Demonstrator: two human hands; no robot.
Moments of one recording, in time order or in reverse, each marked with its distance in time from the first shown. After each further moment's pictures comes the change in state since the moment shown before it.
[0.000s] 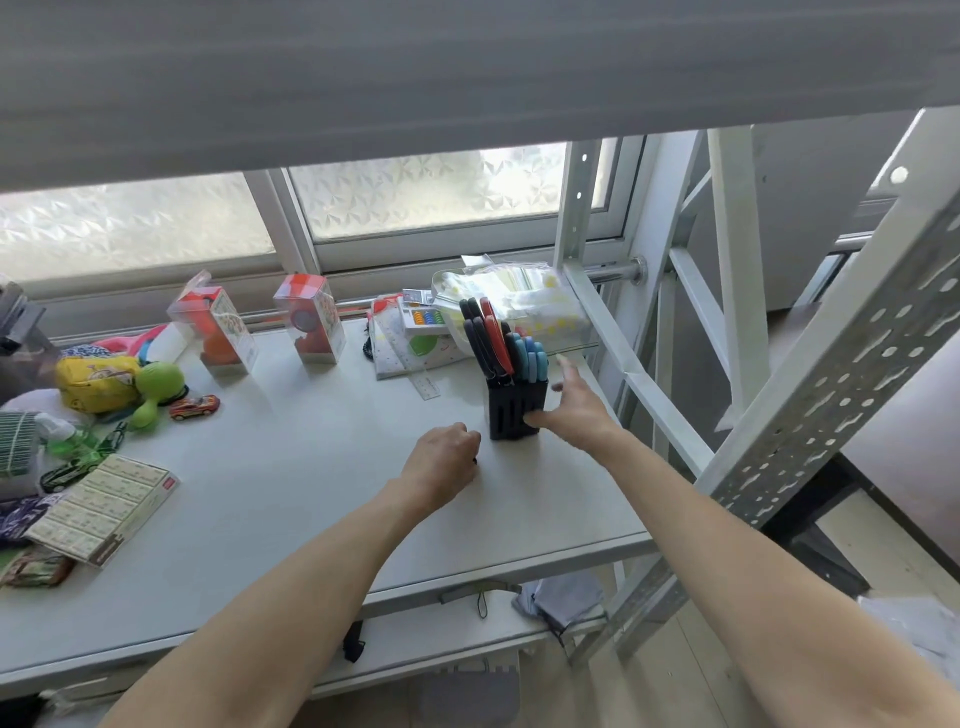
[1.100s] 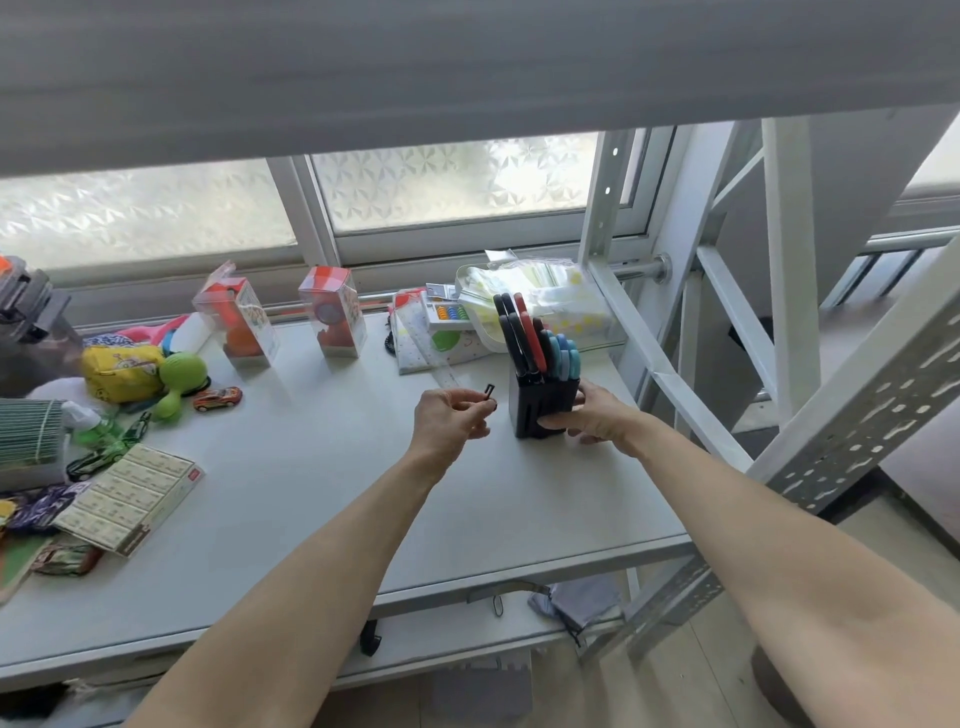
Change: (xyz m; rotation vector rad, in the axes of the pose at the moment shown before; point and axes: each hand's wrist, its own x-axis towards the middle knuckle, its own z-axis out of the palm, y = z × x) left_hand 0.007 -0.022 -0.024 -1.286 0.205 -0.368; right_hand 0.024 0.011 0.003 0.146 -0.278 0.091
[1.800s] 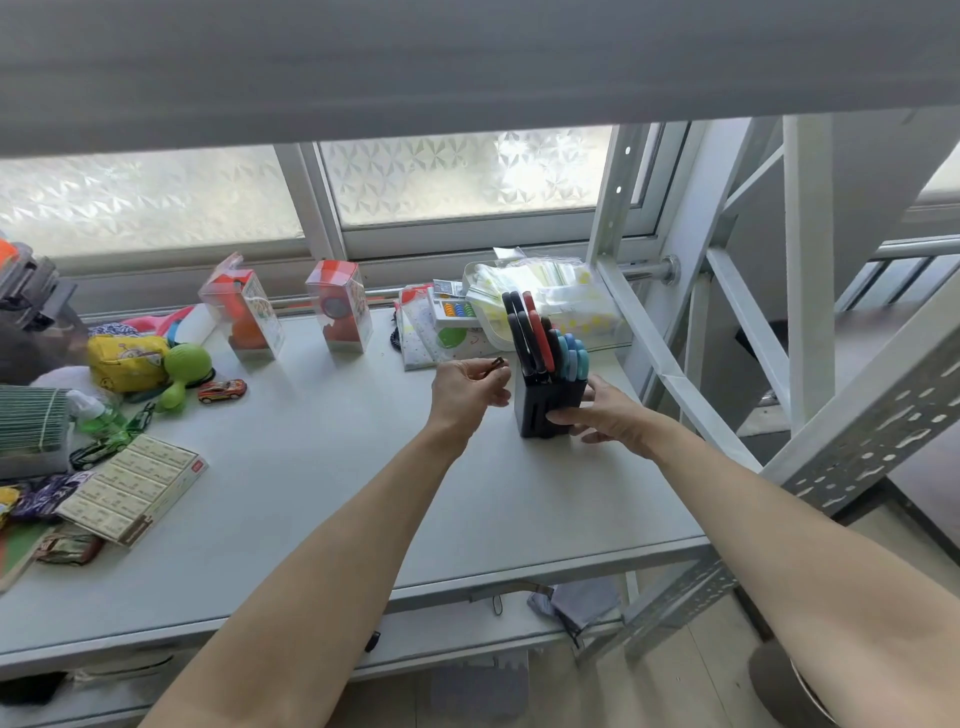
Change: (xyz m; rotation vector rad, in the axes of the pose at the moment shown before) left_hand 0.006 0.030 0.012 -0.042 0.040 0.113; right_hand 0.001 0.000 -0.006 0.021 -0.032 -0.040
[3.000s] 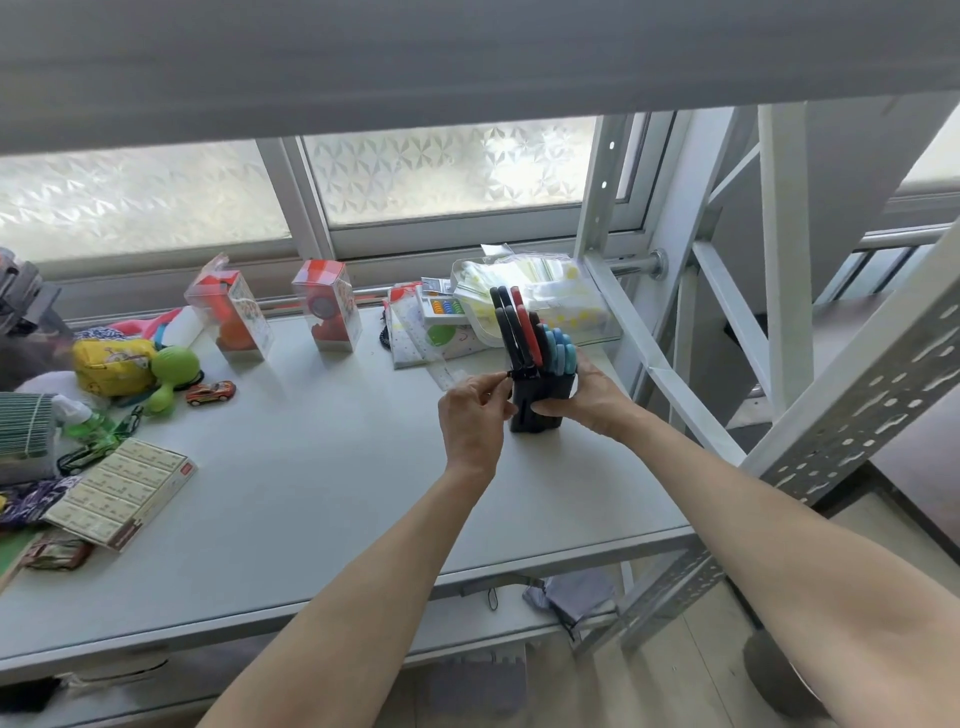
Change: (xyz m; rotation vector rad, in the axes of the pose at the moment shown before) left_hand -0.031 -0.017 0.036 0.124 0.252 0.177; right_hand -0.007 -0.009 0.010 -0.176 0.212 -0.231
